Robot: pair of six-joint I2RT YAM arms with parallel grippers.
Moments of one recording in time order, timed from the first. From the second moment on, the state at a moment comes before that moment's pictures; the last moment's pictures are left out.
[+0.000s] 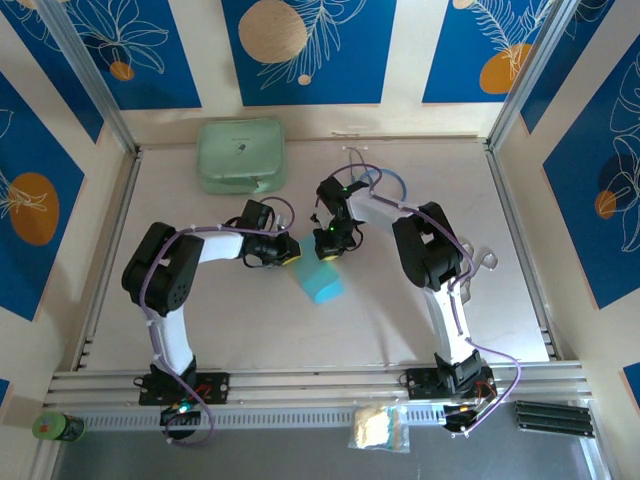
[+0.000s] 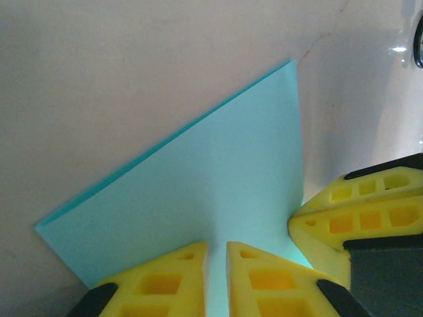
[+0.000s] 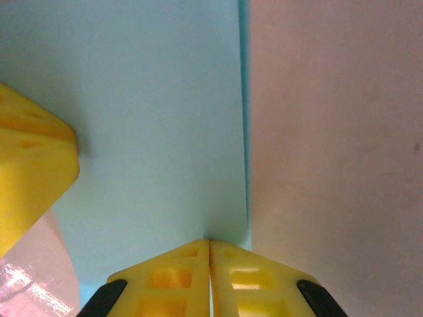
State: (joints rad) left arm -0.43 1.90 0.99 -0.09 0.57 -0.73; right arm 0.56 2.21 1.66 -0.95 -0.38 0.21
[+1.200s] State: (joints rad) left arm -0.43 1.97 1.10 -0.19 0.61 -0.60; right arm 0.53 2.10 1.45 -0.76 -0.46 0.36
